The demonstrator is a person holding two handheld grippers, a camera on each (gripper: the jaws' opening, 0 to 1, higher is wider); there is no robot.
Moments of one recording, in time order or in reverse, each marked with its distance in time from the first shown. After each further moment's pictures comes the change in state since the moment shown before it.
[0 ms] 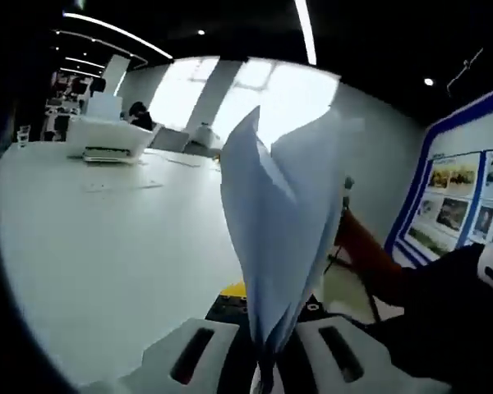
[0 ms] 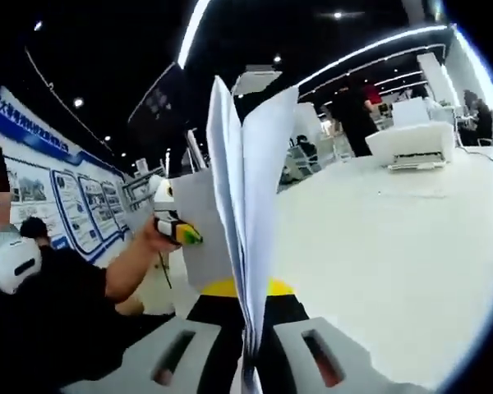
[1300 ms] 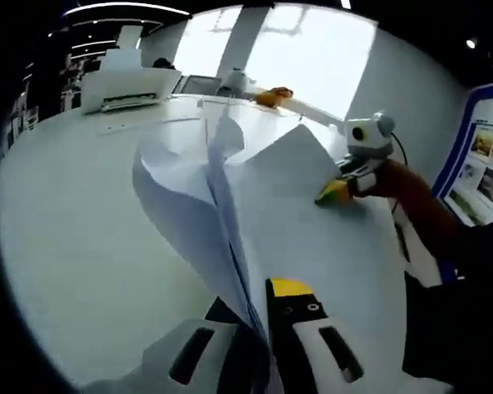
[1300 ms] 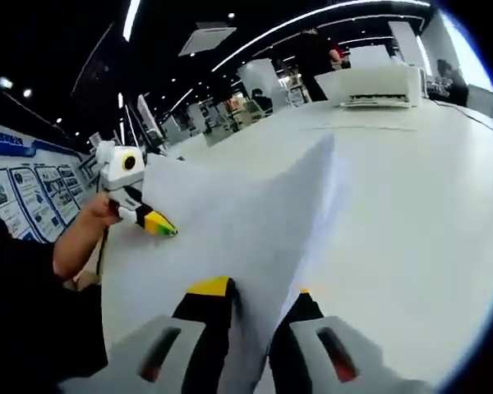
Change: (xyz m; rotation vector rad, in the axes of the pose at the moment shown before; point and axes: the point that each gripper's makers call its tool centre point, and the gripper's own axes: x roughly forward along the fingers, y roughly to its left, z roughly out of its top) left arm 0.053 0.080 -0.084 0.043 0.272 0.226; right arm 0.018 -0.098 -0.076 -0.016 0.209 -0.292
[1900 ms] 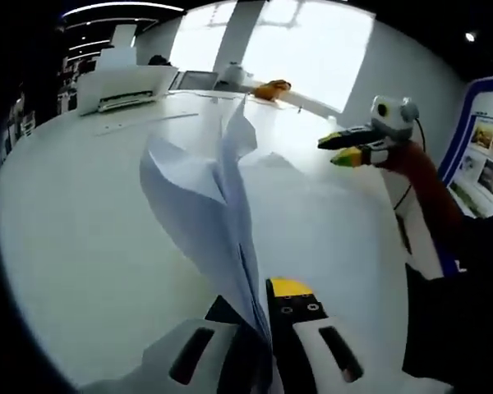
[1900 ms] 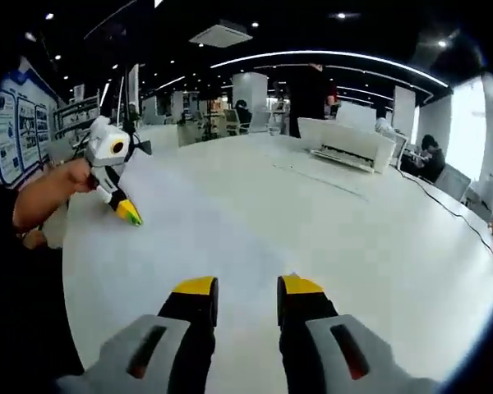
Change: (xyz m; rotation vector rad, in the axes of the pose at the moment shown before) left arm -0.003 0.003 0.000 0.024 0.043 0.005; right arm -0.046 -0.019 0.037 -0.273 -0.052 -0.219
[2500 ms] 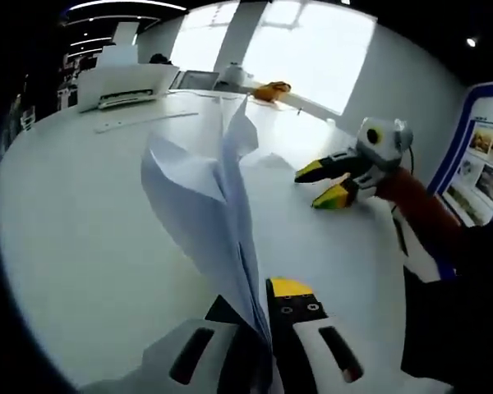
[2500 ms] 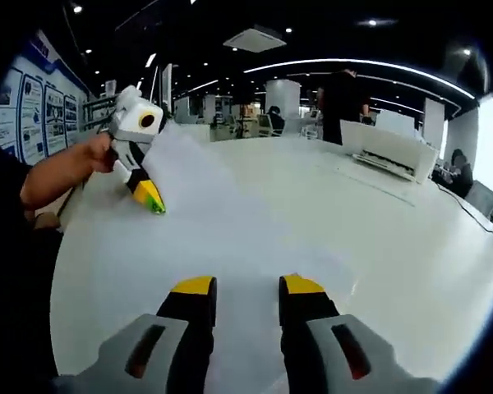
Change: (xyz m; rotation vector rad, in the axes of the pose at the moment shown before) left arm 0.001 0.002 0.000 -0.020 -0.010 -0.016; right arm 0.055 0.034 -0.030 -0.045 -0.026 0.117
